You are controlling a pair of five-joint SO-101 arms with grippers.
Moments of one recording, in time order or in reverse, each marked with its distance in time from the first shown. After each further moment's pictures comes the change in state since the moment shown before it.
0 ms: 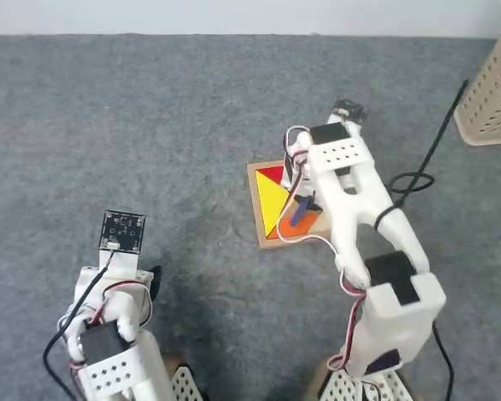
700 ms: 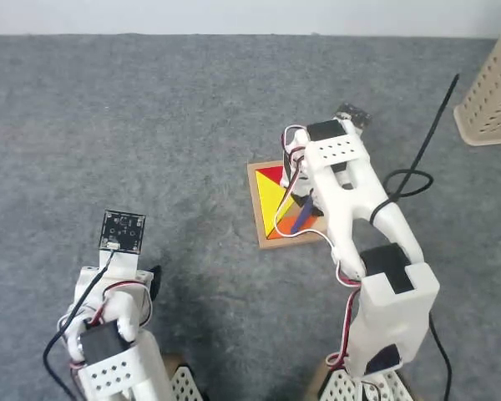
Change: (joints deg) left arm 0.0 0.0 0.0 0.0 0.0; right arm -0.1 3.3 -2.5 1.2 -2.7
